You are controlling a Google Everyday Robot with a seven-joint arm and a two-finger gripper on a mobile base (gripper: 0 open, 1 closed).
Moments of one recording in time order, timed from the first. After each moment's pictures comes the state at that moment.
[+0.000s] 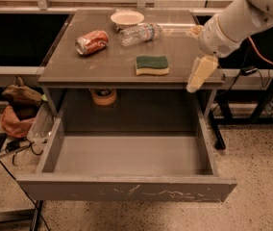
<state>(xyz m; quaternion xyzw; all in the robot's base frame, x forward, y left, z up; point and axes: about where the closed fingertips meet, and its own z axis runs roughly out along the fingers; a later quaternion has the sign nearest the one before) 0.640 -0.168 0.900 -0.67 0.68 0.02 0.30</state>
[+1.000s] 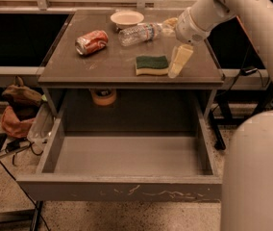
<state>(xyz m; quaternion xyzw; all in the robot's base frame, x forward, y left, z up) 0.728 -0.118 0.883 -0.72 0.62 0.04 0.31</state>
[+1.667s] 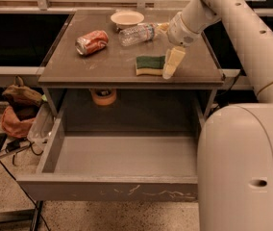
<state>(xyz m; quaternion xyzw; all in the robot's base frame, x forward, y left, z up) 0.749 -0.102 0.859 -0.73 0.62 0.06 0.29</state>
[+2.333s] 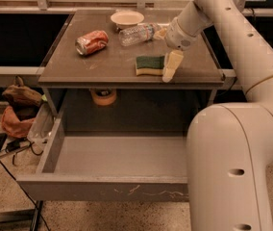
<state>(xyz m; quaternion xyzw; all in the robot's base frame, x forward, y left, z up) 0.757 -0.101 0.836 -0.74 0.62 0.07 0.26</state>
